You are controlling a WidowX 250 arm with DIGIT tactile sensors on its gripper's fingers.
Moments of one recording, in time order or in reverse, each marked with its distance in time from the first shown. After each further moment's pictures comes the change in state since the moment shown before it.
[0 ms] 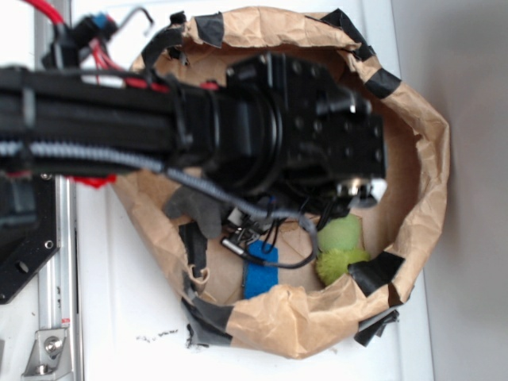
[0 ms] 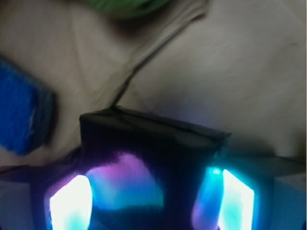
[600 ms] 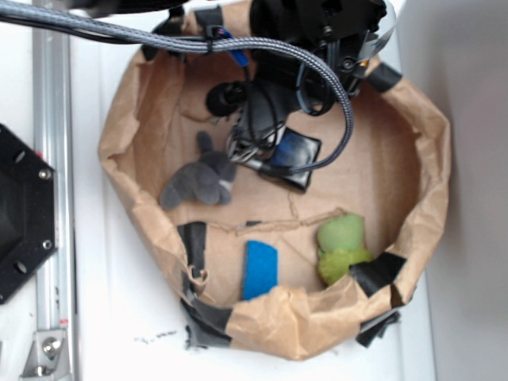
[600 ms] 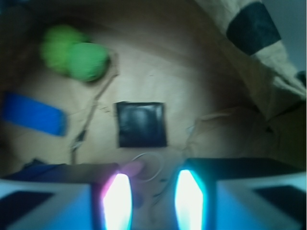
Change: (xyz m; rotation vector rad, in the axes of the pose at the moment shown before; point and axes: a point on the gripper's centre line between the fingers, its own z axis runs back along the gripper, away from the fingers) arm -0.044 0.013 0.109 -0.003 -0.198 0.165
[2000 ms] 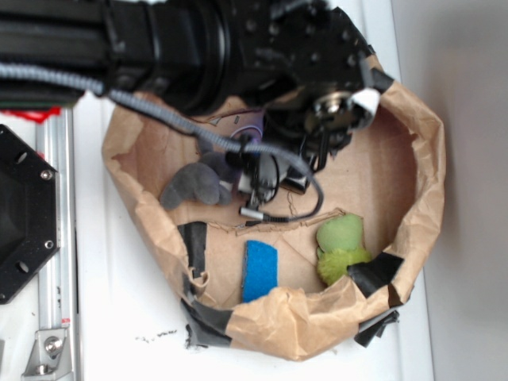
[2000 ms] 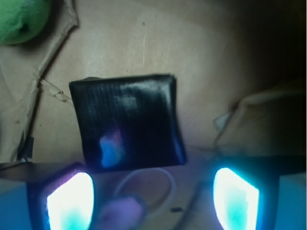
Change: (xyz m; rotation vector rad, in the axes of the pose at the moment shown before) arm 0.002 0.003 -0.095 0.034 0.102 0.161
